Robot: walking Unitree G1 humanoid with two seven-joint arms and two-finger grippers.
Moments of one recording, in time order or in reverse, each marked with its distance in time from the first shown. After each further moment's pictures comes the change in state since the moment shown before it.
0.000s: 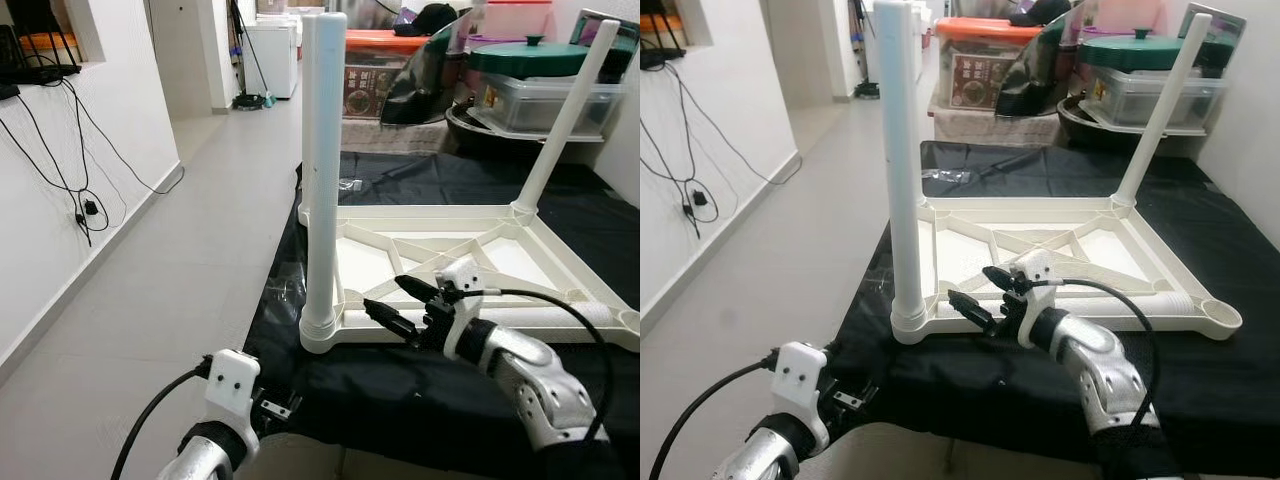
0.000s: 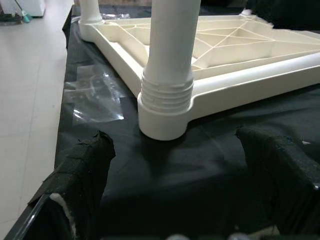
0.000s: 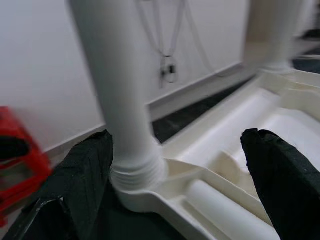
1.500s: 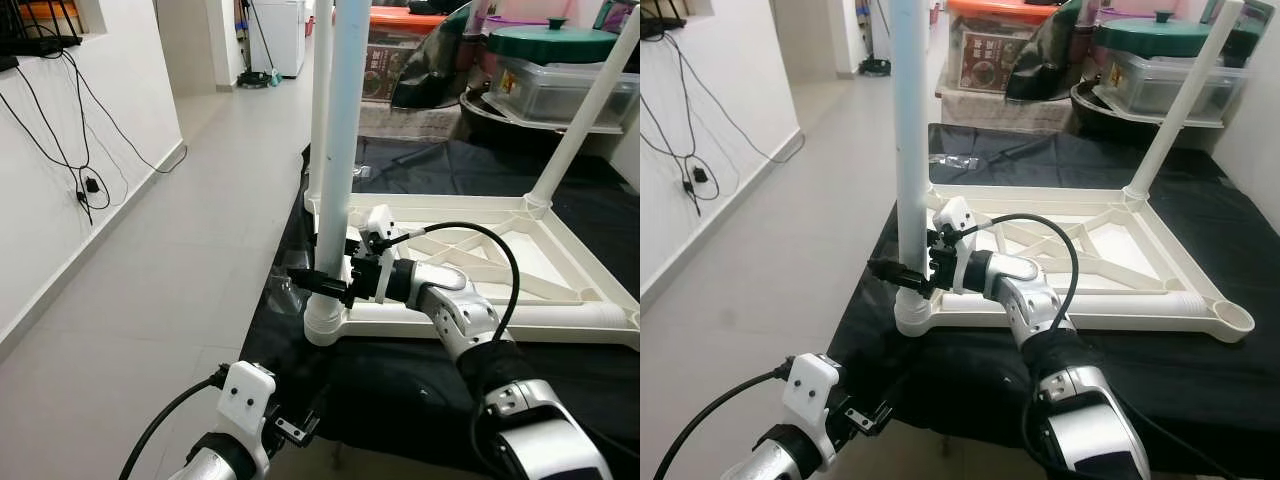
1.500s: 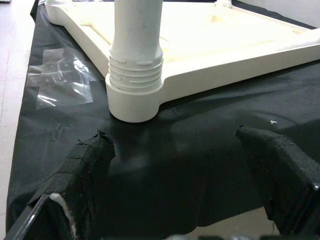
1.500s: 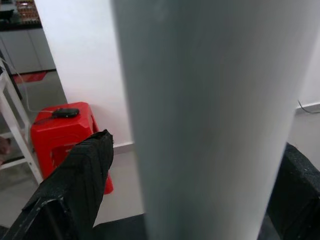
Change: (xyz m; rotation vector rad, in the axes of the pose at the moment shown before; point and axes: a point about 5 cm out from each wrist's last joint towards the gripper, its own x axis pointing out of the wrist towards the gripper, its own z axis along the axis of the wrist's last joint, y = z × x) left arm -0.007 -0.016 -0.001 0.017 0.007 -0.100; right arm 0.091 0.016 0.052 -0.097 -0.097 0.348
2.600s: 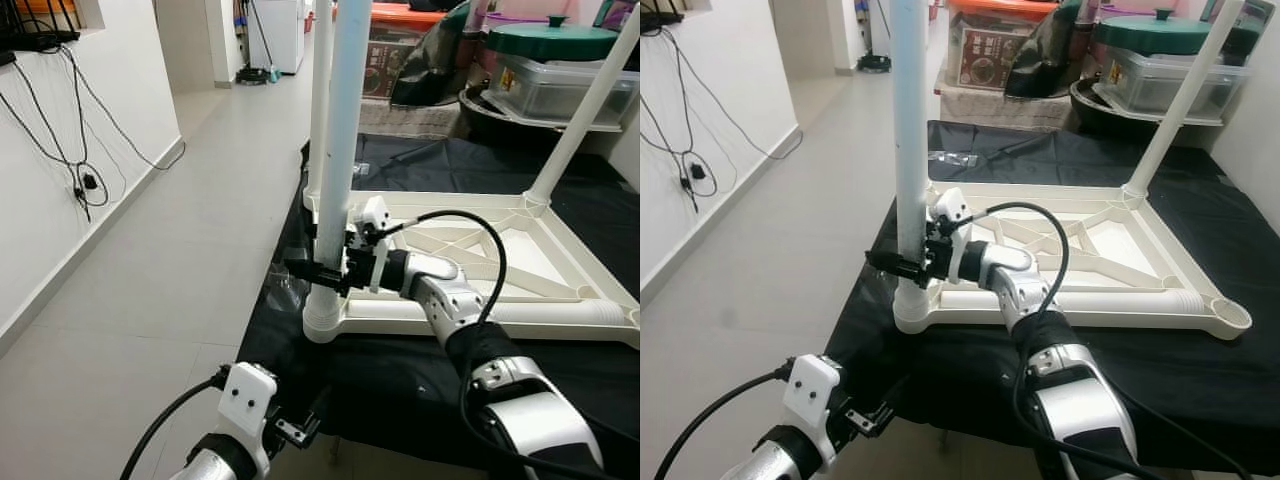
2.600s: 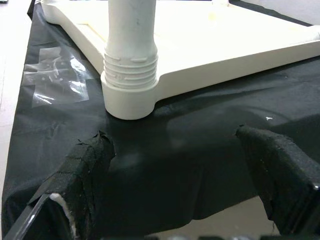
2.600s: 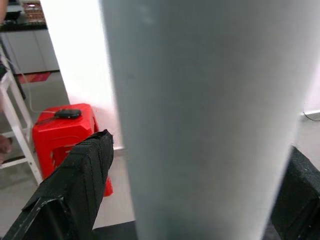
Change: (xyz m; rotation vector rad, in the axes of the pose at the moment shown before) left arm -0.001 0.001 0.000 0.013 0.006 -0.002; right arm 0.004 -0.004 -0.001 -0.016 -0.023 0.026
